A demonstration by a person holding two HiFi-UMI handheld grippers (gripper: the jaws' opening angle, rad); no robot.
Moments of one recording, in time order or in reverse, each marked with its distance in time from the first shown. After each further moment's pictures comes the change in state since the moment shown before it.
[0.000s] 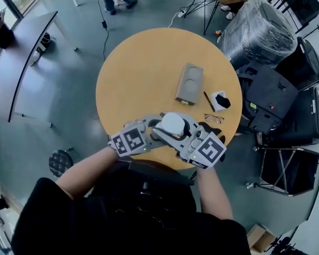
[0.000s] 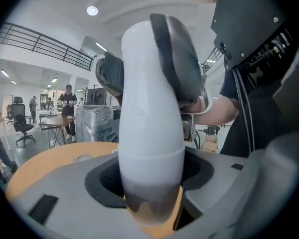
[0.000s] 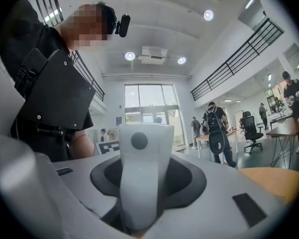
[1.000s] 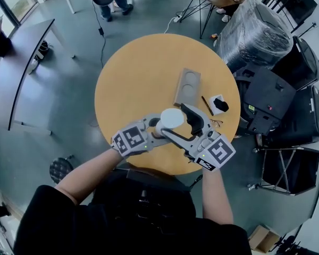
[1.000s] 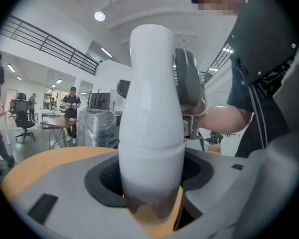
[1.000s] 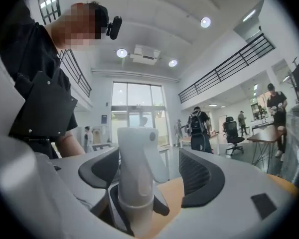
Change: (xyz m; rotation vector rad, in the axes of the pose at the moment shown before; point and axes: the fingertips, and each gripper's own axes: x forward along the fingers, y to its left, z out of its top) left arm 0.003 0.030 0.021 -0.050 -0.087 0.033; right arm -0.027 -0.048 0.022 -0.010 0.007 -0.203
